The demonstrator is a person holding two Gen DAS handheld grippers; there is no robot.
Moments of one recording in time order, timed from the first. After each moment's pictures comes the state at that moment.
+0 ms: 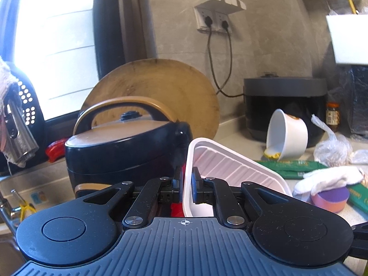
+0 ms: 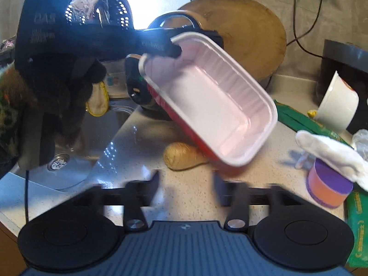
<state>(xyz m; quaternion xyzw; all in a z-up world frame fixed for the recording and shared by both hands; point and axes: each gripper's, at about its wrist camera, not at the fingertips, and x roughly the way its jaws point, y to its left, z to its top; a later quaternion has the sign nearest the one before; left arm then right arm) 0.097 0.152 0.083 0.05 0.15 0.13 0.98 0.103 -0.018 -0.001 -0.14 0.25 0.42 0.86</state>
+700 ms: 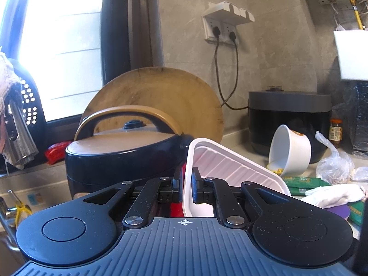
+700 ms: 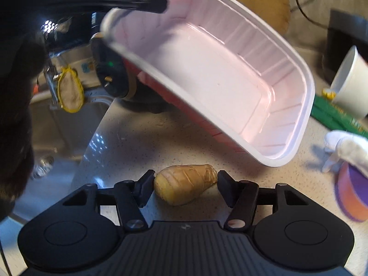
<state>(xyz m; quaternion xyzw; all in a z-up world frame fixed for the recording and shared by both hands) 0.102 0.155 0.088 0.04 0.12 0.14 0.98 0.140 0.039 -0.011 -0.16 0.31 0.38 0.86</state>
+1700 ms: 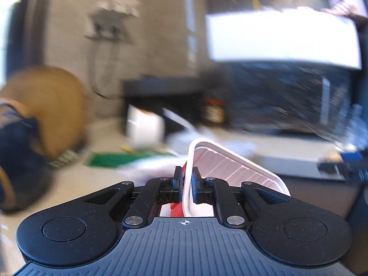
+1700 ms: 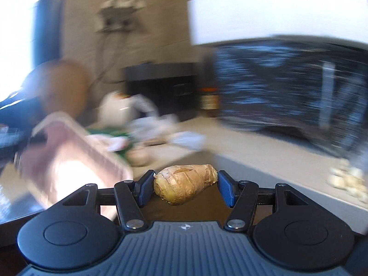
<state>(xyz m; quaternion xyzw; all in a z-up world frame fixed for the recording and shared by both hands) 0.051 -0.037 0.051 0.03 0.17 -0.12 0.98 0.032 -0.317 0.037 0.00 0.16 0.04 0.99</state>
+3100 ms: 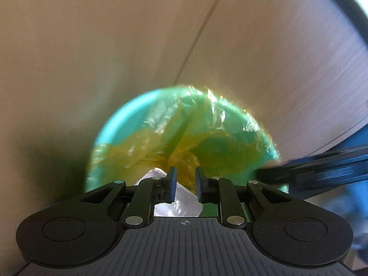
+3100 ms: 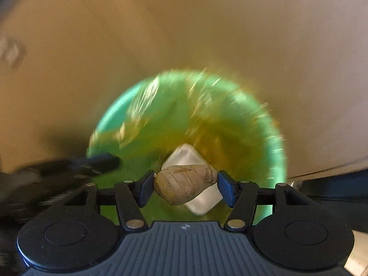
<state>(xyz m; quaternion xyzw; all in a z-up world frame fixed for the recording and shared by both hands) 0.183 -0.146 -0.278 -0.09 0.51 -0.22 0.83 0.205 -0.392 -0.294 0.08 0.61 0.07 0.79</state>
